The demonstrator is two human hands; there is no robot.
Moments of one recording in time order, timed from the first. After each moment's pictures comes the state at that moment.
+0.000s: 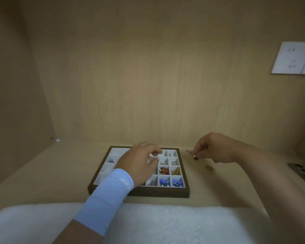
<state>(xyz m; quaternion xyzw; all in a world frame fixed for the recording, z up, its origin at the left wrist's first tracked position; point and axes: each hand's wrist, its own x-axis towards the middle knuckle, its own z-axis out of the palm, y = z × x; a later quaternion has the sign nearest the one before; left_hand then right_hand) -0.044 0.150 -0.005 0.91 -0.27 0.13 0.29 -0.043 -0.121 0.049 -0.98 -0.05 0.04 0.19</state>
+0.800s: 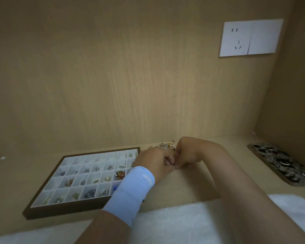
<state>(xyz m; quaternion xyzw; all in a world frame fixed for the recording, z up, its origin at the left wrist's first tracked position) -0.030 -0.015 -0.024 0.93 -0.30 0.03 0.23 -0.031 -0.182 0.005 -0.96 0.04 0.14 0.22</state>
